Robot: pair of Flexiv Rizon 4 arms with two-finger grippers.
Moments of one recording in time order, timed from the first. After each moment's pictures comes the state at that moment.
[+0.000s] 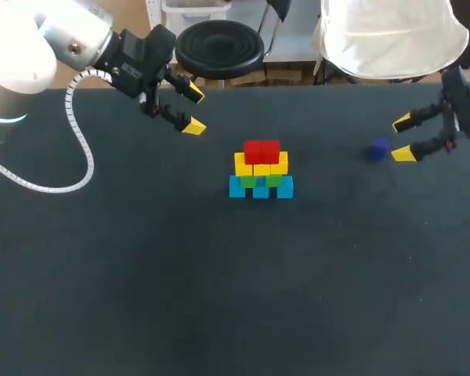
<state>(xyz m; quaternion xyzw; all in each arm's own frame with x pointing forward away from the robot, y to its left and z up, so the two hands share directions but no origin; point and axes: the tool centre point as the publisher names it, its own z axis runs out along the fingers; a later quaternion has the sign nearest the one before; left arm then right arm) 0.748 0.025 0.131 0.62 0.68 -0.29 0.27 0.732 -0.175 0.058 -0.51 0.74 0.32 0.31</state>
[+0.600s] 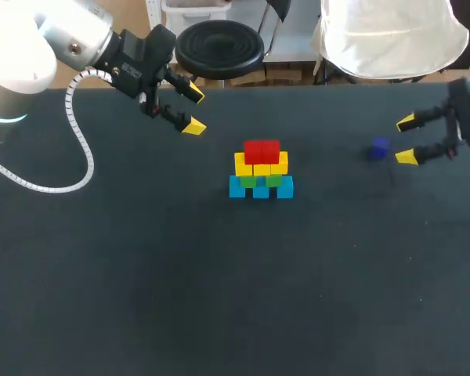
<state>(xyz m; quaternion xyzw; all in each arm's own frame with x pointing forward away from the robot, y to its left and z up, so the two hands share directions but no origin) 0.748 0.025 0.131 0.62 0.68 -0.29 0.27 0.767 -0.198 0.028 -0.52 0.71 0.30 0.37</state>
